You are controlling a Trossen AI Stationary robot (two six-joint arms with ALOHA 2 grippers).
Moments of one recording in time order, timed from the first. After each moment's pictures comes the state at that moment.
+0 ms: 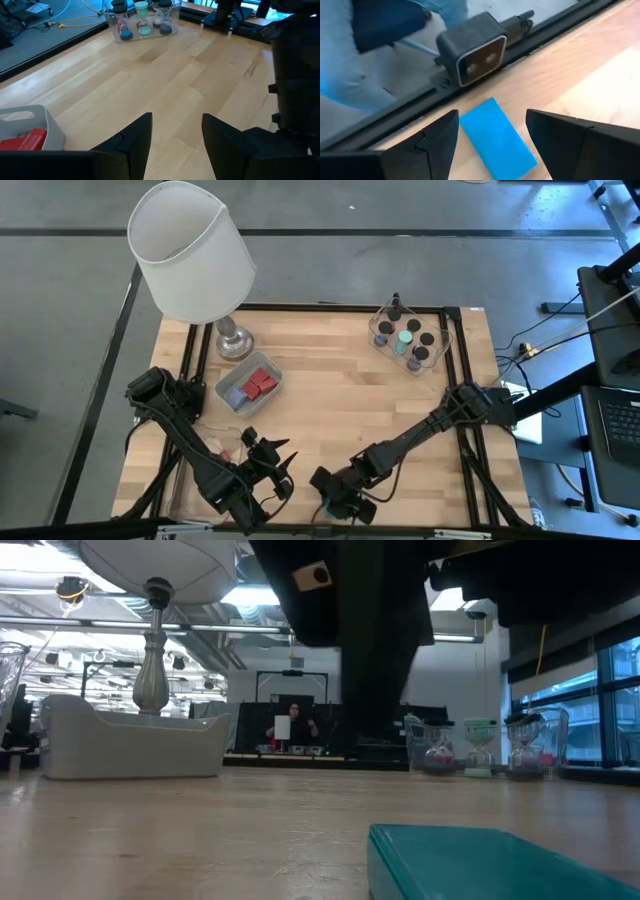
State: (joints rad) left arm -0.81 1.87 1.56 -1.10 -1.11 -1.40; right arm 0.57 2.14 1.46 -0.20 -0.26 -0.36
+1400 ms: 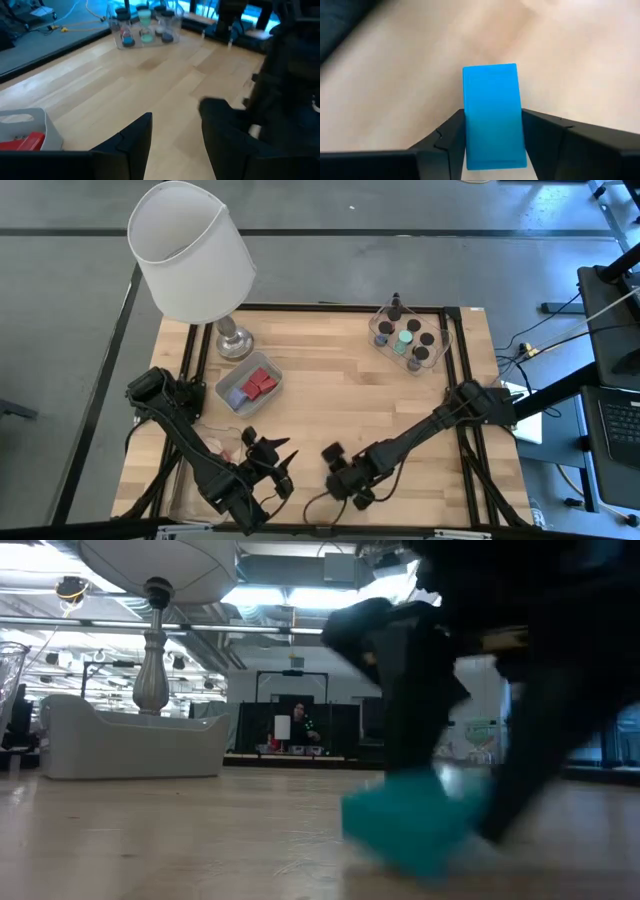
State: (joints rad) left arm -0.81 1.87 1.56 -1.09 -1.14 -1.43; right arm 0.57 2.11 1.46 -0.48 0.08 -0.11
